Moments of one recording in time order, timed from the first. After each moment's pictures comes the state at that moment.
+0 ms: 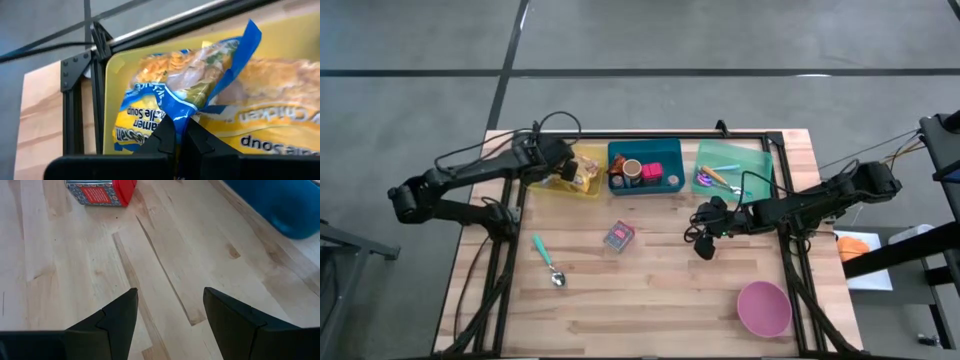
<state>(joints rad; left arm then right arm) 0.57 1.18 0.74 -0.76 -0.61 -0.57 0.17 1.29 0.55 -0.07 0.26 0.57</state>
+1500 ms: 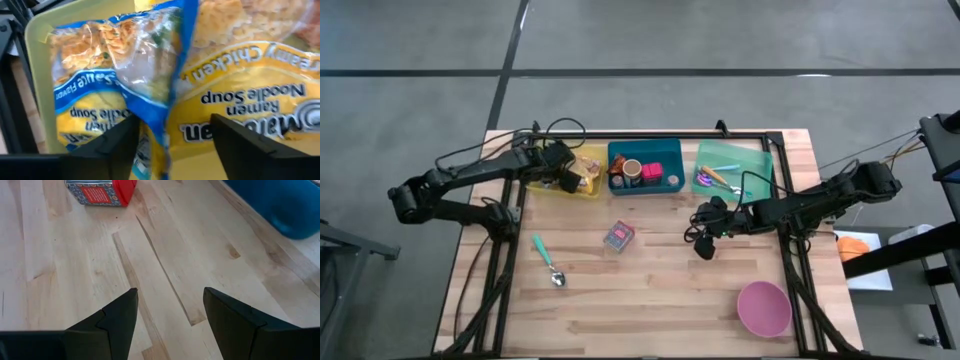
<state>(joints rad) 0.58 1.18 0.72 -0.78 -0.33 -0.47 0.17 1.29 0.55 -0.07 0.26 0.57</state>
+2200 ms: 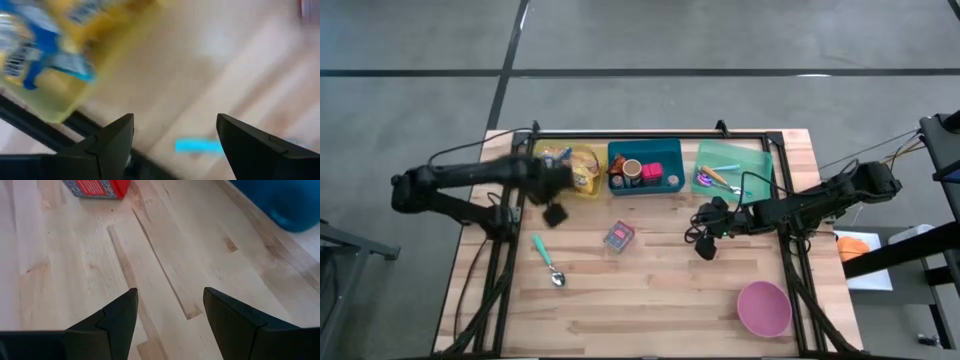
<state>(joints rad) 0.23 1.18 0.99 -1.34 -0.09 -0.41 0.17 1.29 0.53 -0.07 0.26 0.57</state>
